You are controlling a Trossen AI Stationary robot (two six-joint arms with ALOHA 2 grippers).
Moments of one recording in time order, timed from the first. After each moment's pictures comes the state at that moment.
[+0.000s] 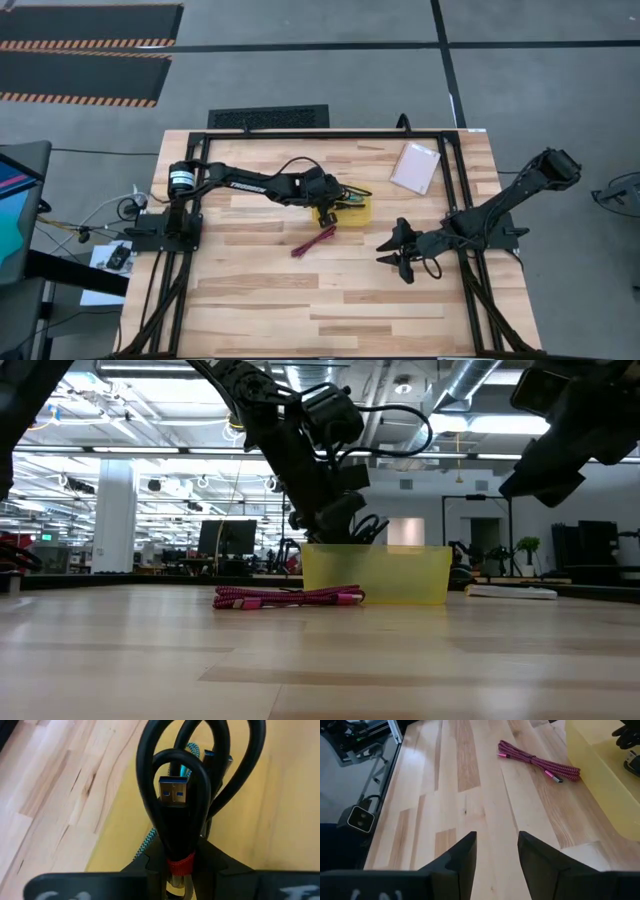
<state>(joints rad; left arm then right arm) 0.14 1.98 1.32 -0.27 -0.21 -0.07 0.49 1.07 0.42 0.09 0.32 0.62</state>
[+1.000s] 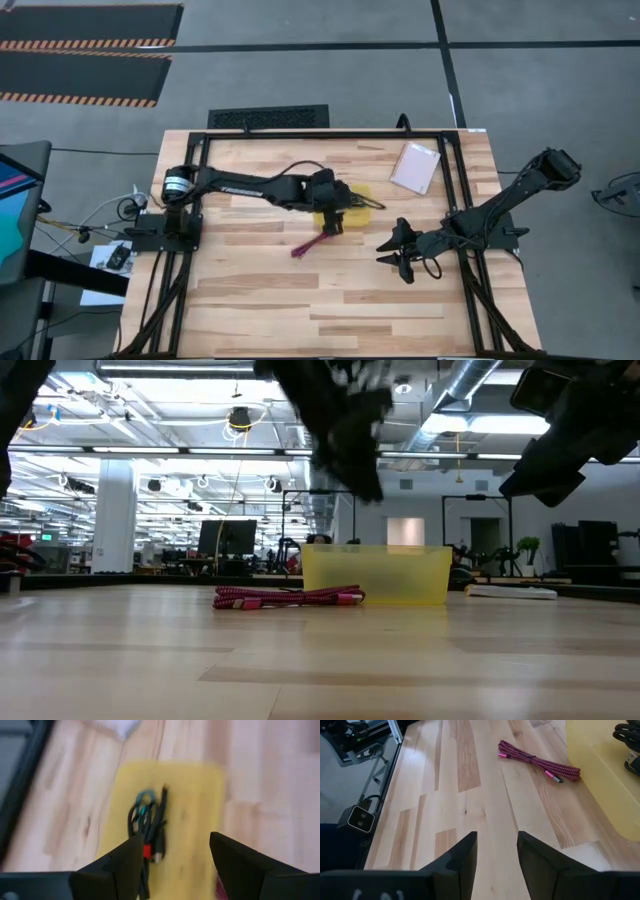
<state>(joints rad) 0.01 1.95 1.59 -0.57 -0.24 -0.01 0.49 1.07 0.42 0.09 0.32 0.62</state>
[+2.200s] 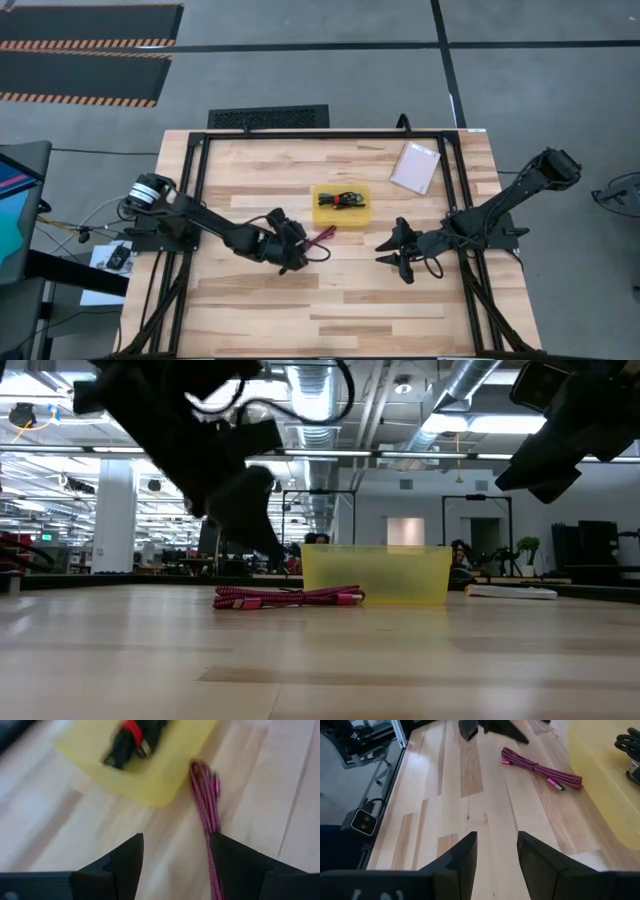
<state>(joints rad) -0.31 1.74 0.89 -0.15 -0.67 -0.54 0.49 1.08 0.42 0.11 0.32 0.59</state>
